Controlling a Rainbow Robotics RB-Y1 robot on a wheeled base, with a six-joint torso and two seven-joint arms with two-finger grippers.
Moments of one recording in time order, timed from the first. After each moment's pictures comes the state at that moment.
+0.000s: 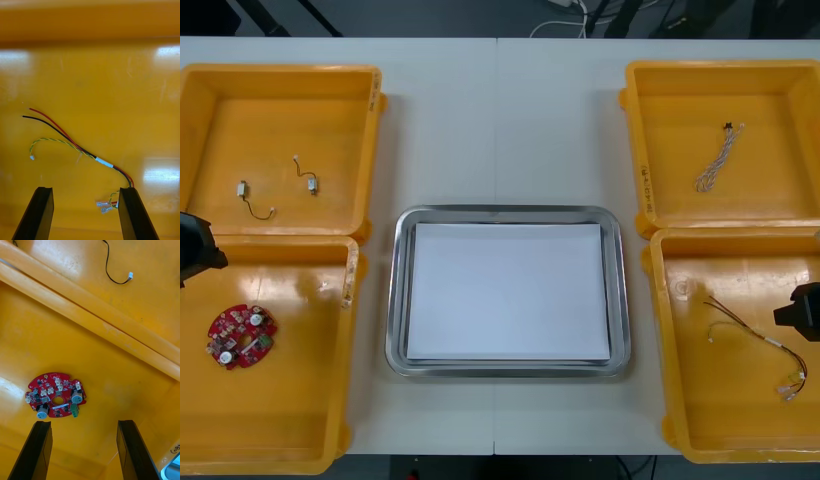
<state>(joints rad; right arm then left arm) 0.12 -0.92 -0.18 -2.09 -0.98 1.45 1.30 -0.17 0.70 0.31 -2.15 0.74 1.91 -0.86</state>
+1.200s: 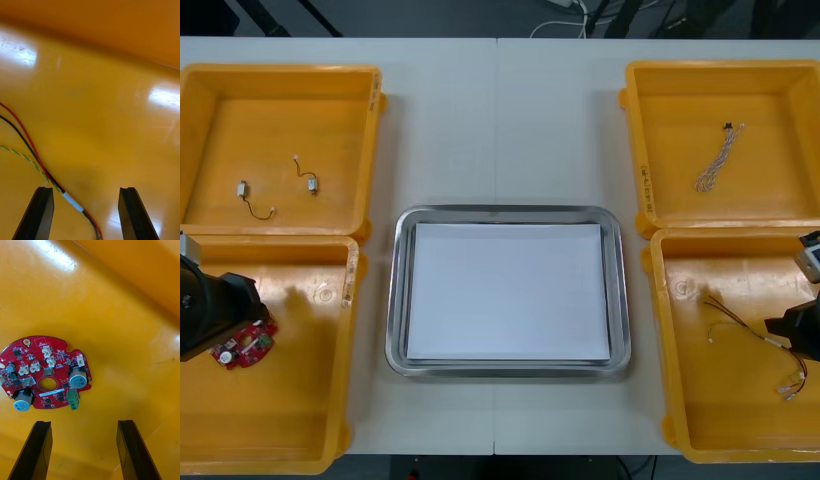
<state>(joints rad) 0.22 -0.92 -0.09 -1.93 -0.98 1.05 1.76 0.02 0.61 0.20 -2.15 0.66 1.73 -0.86</state>
